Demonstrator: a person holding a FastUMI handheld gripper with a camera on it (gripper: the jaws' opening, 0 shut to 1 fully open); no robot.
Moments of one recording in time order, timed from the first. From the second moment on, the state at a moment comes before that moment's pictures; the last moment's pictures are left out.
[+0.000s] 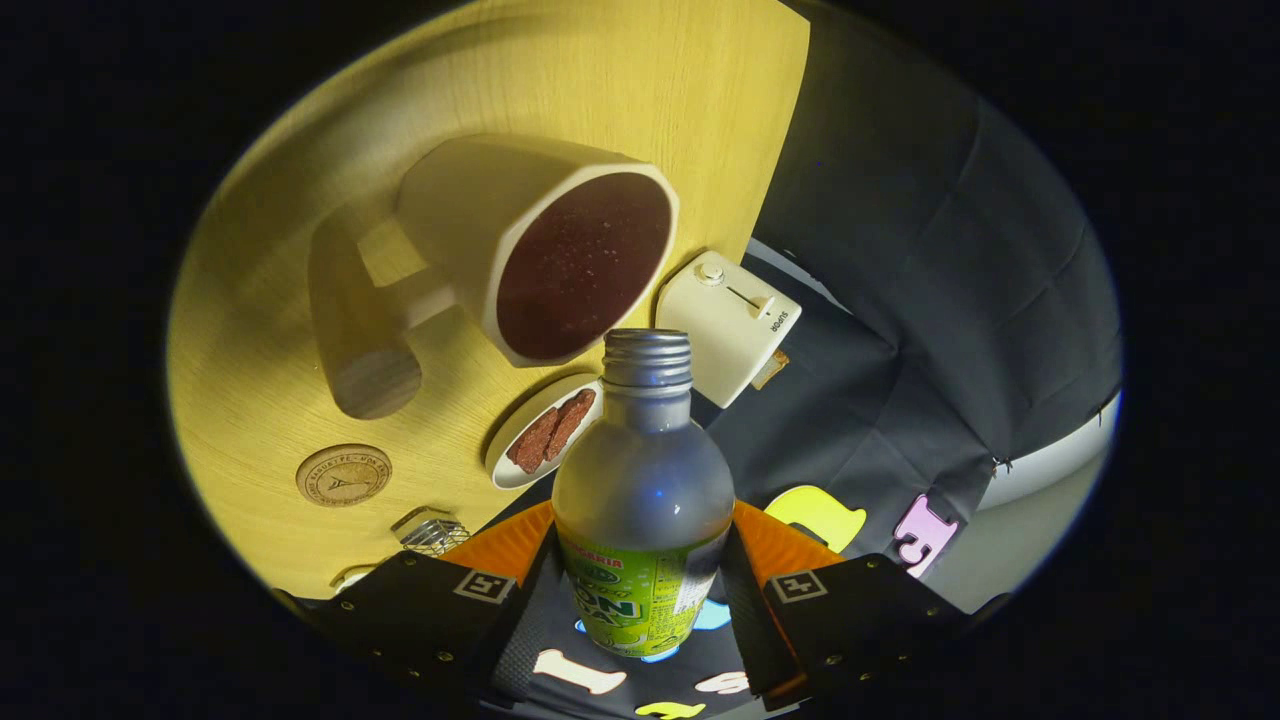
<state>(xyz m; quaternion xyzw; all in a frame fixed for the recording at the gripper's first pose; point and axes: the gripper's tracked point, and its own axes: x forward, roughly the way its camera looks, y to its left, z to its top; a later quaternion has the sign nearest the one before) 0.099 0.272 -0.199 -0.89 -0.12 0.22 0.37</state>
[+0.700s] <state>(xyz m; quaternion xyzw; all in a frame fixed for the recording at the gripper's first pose) 0.098 0.275 -0.203 -0.81 -0.08 0.26 0.52</state>
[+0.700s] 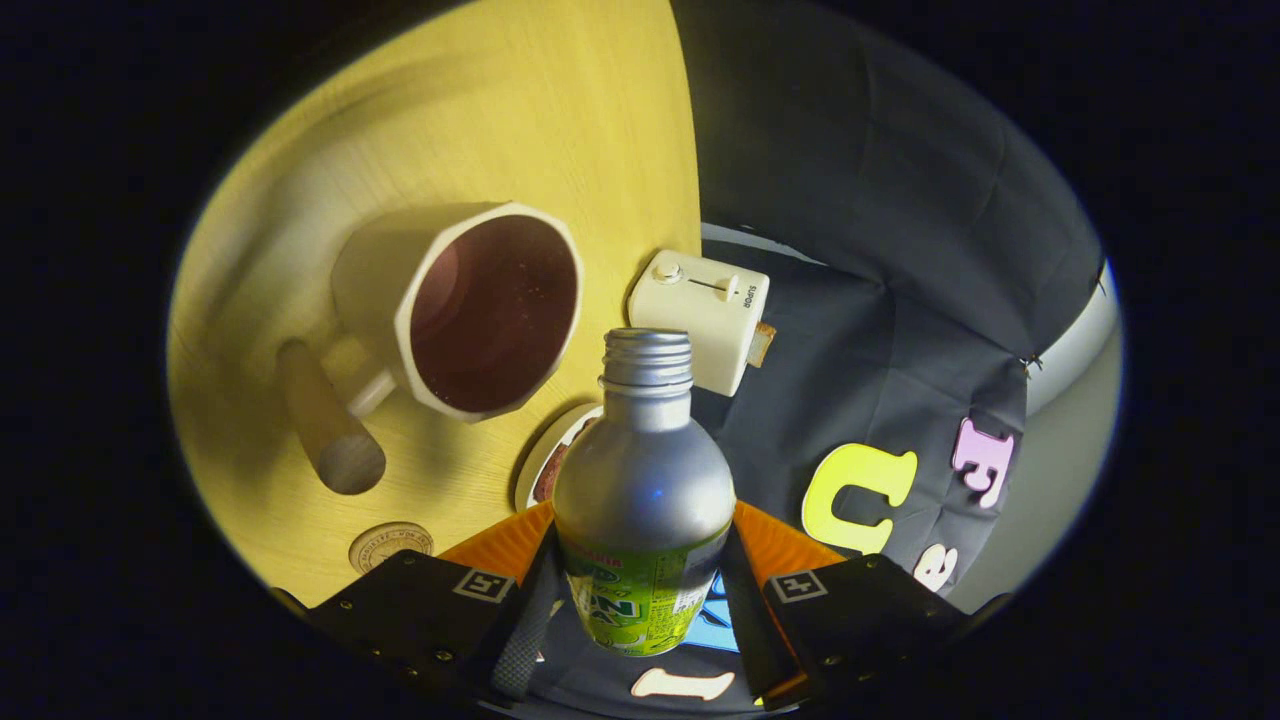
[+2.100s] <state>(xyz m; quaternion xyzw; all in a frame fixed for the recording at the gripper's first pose) 0.130 0.173 -0.200 -0.38 0.10 0.24 0.89</state>
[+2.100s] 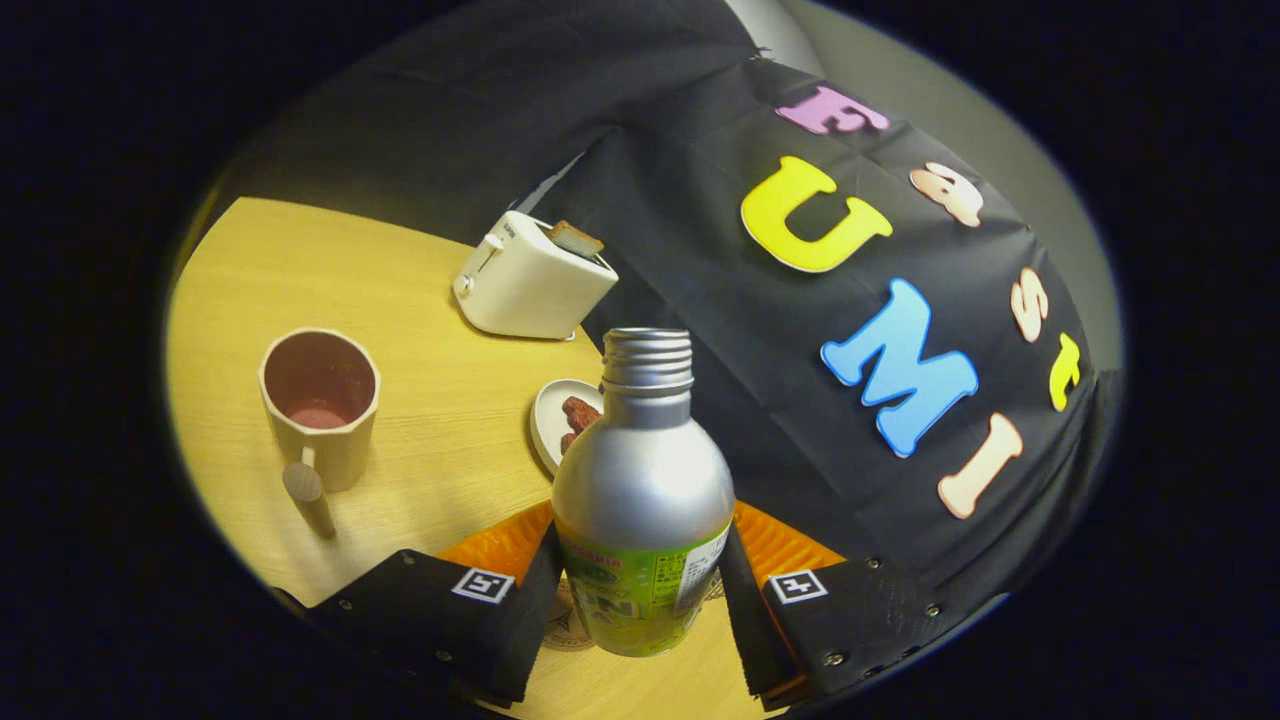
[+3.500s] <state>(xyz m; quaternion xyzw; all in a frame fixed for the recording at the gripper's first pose) 0.175 0.124 -0.204 -0.02 0.13 0.23 0.96</state>
